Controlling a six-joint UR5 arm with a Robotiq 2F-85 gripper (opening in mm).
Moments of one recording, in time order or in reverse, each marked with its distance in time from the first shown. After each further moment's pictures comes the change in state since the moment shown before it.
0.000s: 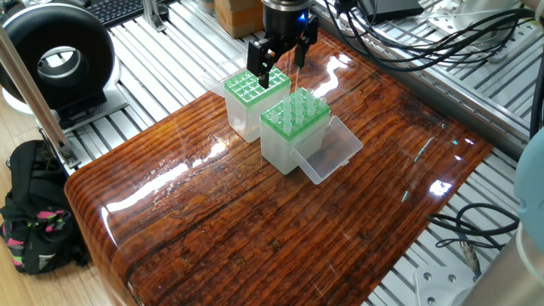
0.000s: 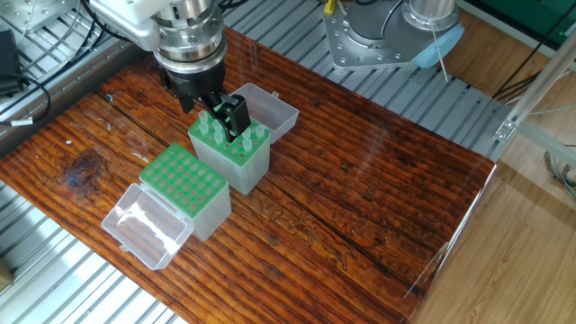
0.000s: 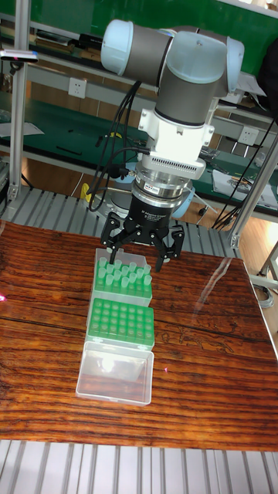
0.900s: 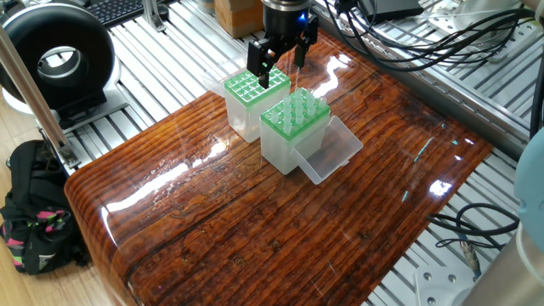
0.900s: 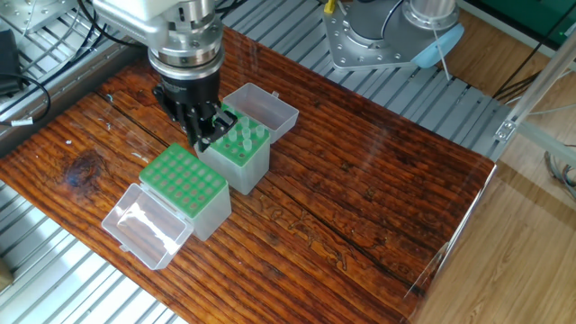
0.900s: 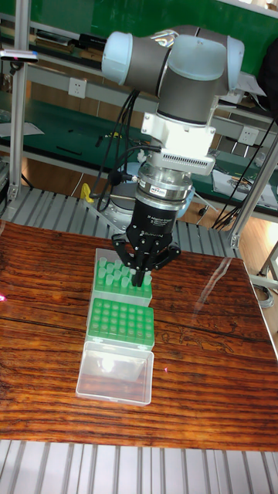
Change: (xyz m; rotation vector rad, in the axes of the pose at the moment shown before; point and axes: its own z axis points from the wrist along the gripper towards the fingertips) arm -0.038 0.009 0.001 -0.004 -0.150 -0.107
